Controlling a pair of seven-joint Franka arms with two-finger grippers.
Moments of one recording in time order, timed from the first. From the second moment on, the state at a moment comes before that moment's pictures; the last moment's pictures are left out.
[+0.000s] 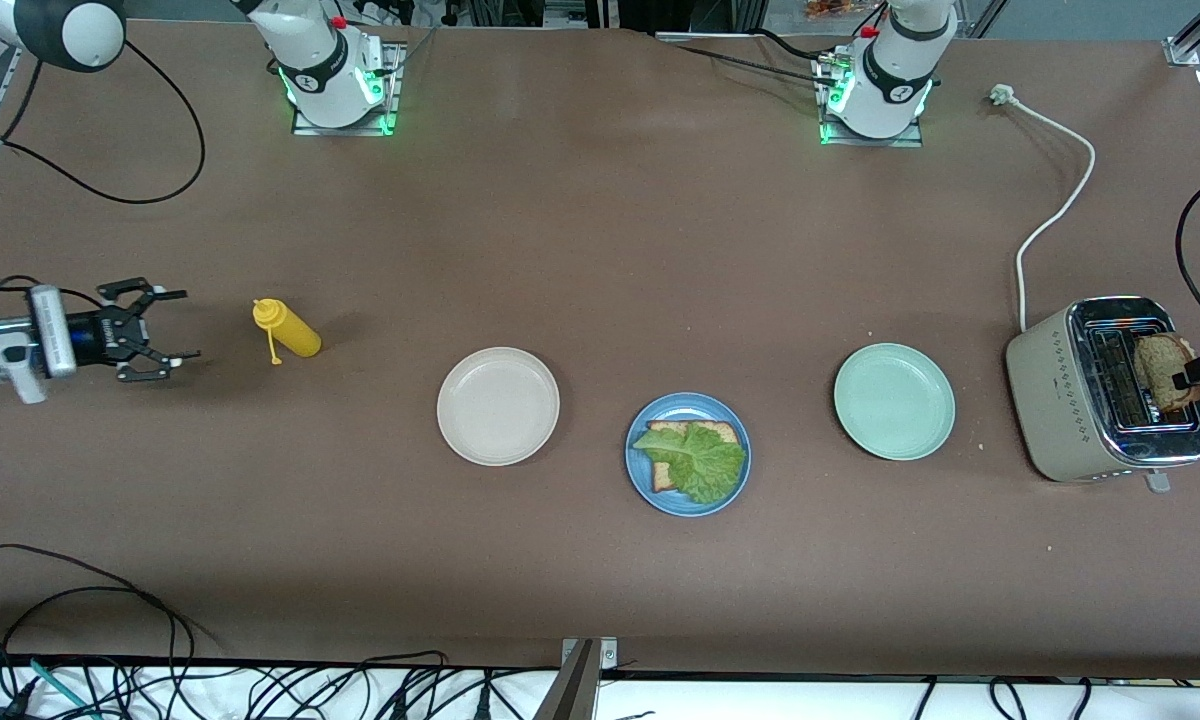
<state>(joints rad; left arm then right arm) 0.47 0.48 0.00 -1.52 -0.04 1.96 0.41 -0.37 0.83 -0.17 -1.34 0.73 1.18 -2.24</state>
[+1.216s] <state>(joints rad) 0.46 0.43 -0.01 -1.38 -0.04 1.67 0.42 0.13 0.37 -0.14 -1.25 0.06 1.33 -0.49</state>
